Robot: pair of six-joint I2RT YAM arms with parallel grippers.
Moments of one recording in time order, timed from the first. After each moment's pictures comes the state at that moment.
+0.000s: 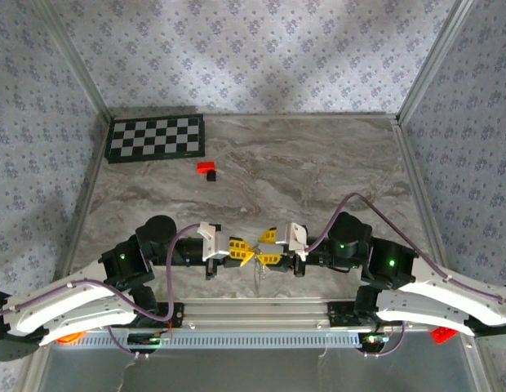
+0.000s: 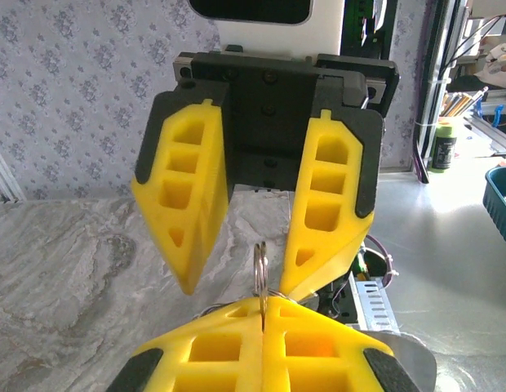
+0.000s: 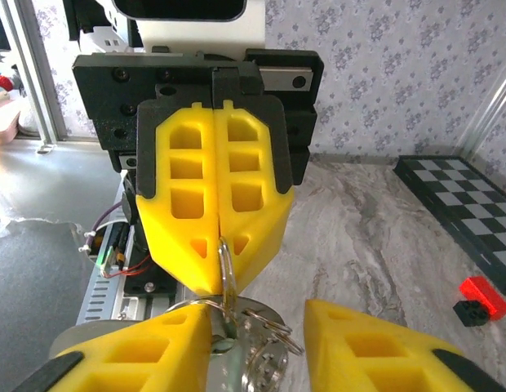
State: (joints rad) left arm -1.15 0.71 0.74 -0.13 0.40 0.11; right arm 1.20 0.74 0.85 -0.31 -0.21 -0.21
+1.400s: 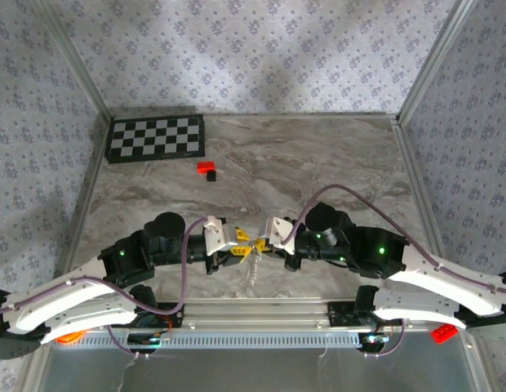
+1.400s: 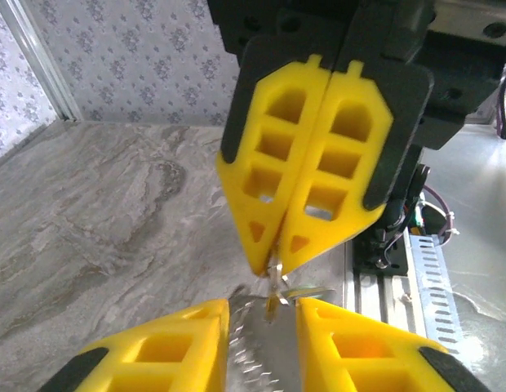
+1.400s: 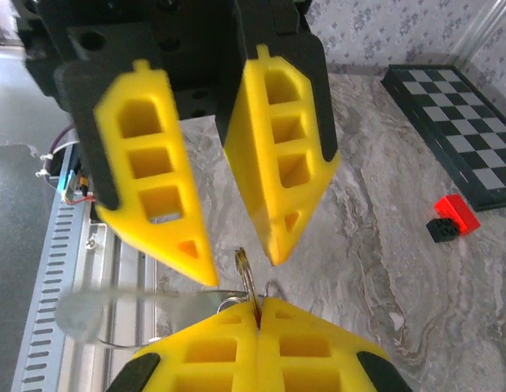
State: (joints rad) left arm -1.15 0.75 0.80 -0.33 0.22 0.12; right arm 1.20 0.90 1.03 -0.59 -0.09 -0.26
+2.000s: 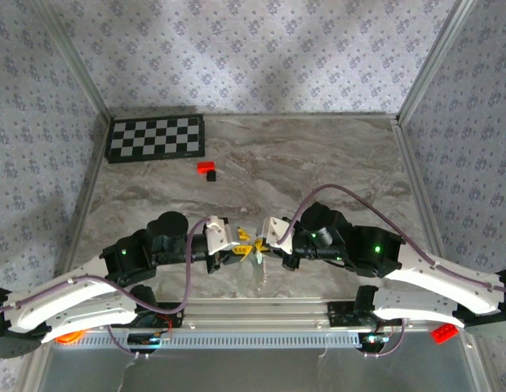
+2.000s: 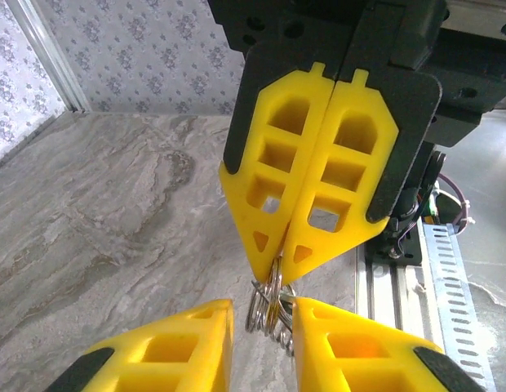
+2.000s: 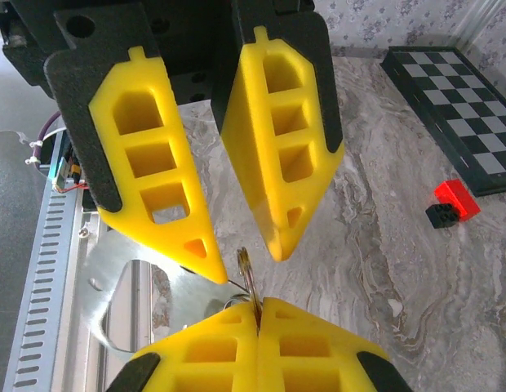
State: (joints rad) left arm -1.15 0.76 0.81 -0.34 0.19 0.15; right arm 1.20 0.92 1.03 -0.60 -0.08 -0.26
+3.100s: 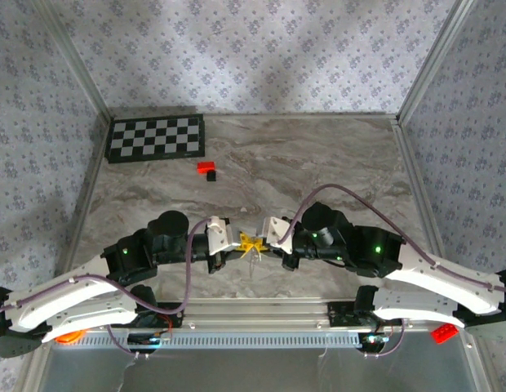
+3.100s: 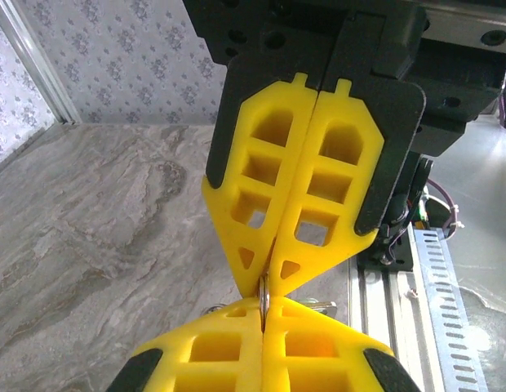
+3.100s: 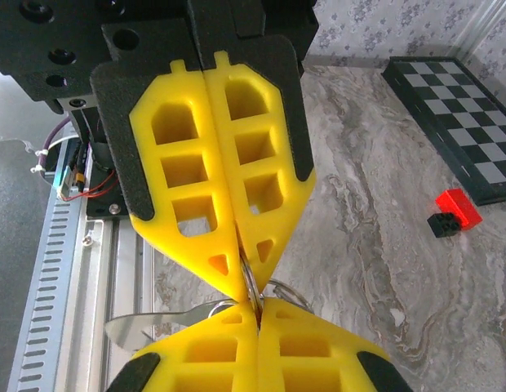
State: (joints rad) left arm -1.15 0.77 0.82 -0.32 0.23 0.15; right arm 1.20 0.91 1.03 -0.58 -0.09 -0.26
